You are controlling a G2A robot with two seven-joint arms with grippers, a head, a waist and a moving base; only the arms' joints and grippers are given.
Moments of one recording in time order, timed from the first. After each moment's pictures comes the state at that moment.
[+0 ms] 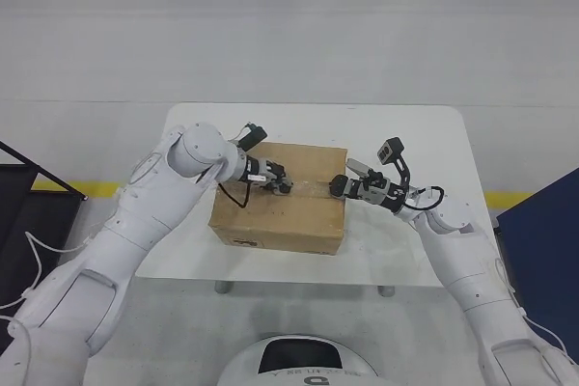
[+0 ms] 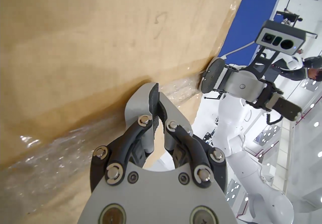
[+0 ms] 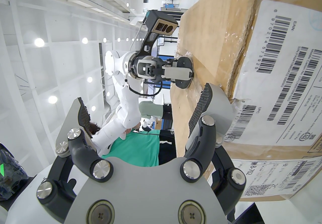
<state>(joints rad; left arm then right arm) 0.71 -1.20 -0.82 -1.18 -0.04 0.37 -1.12 -1.17 -1.17 1.25 -1.21 0.51 -0.27 1.04</state>
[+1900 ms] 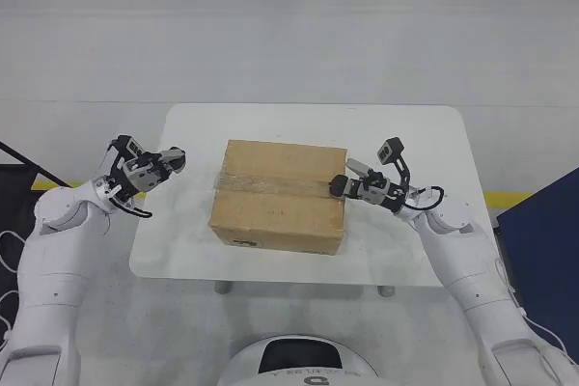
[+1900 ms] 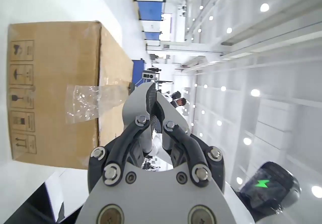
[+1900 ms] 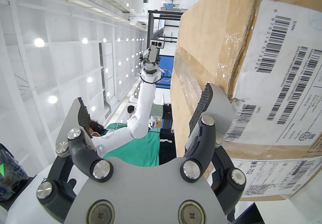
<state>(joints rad) 1.13 -1.05 -1.50 -1.04 -0.72 -0.14 -1.24 -1.17 -1.17 1.25 -1.21 0.51 -0.27 1.04</state>
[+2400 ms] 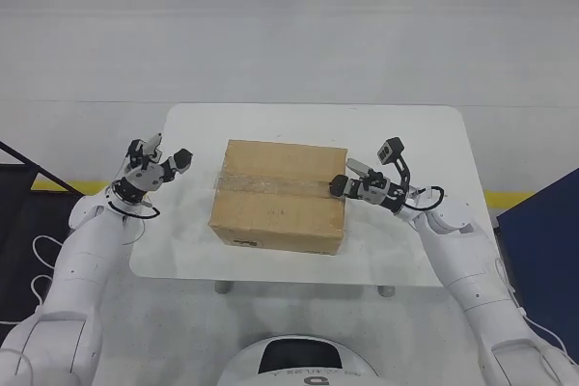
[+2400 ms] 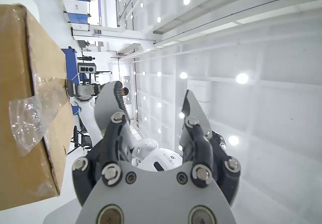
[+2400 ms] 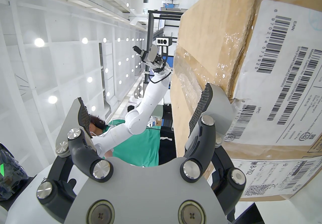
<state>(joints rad) 0.96 -1.13 -1.38 -0.67 -1.08 -0.21 -1.50 -1.17 -1.17 1.25 -1.21 0.51 -0.27 1.04</state>
